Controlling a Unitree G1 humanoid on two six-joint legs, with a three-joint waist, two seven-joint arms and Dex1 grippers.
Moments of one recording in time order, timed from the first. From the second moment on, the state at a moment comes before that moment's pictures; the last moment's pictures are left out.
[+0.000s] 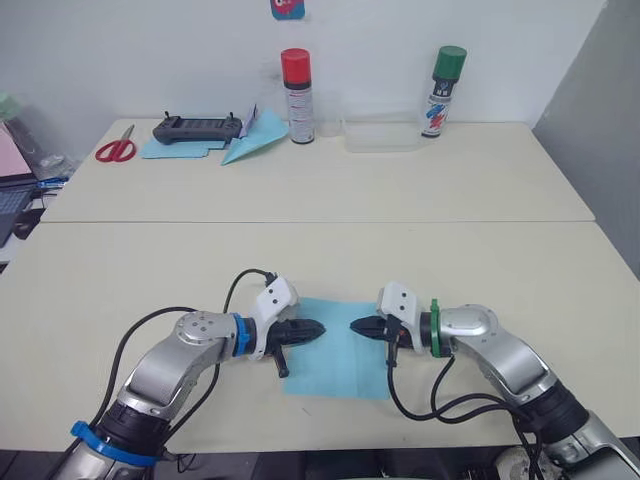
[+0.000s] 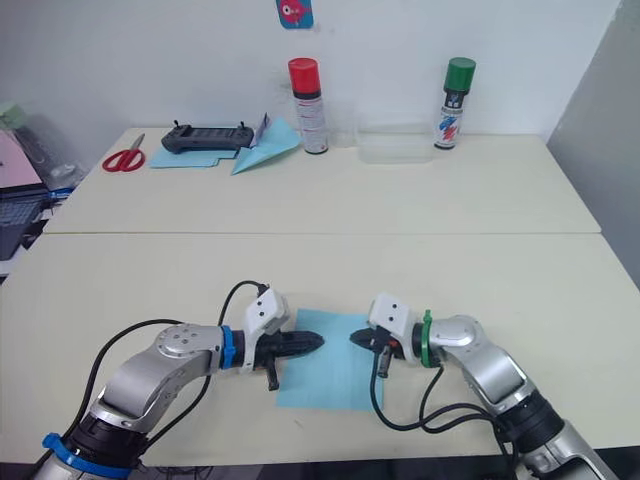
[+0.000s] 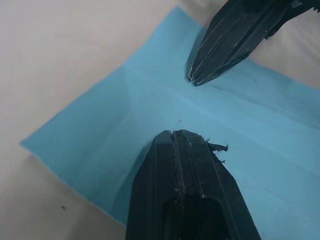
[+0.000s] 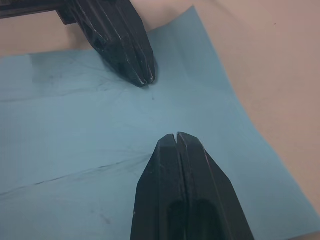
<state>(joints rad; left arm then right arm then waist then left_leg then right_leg) -0.20 0.65 -0.25 -0.23 -0.35 0.57 -0.90 -0.29 -0.53 0.42 -0.17 0.21 0.42 0.82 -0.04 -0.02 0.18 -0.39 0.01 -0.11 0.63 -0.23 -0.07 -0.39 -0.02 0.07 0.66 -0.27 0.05</state>
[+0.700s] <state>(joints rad) -0.23 0.60 -0.28 -0.15 -0.30 0.50 -0.93 -0.12 -0.39 0.07 -0.40 0.38 0.84 0.54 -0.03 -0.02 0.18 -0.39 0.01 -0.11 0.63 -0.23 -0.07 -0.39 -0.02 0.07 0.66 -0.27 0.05</state>
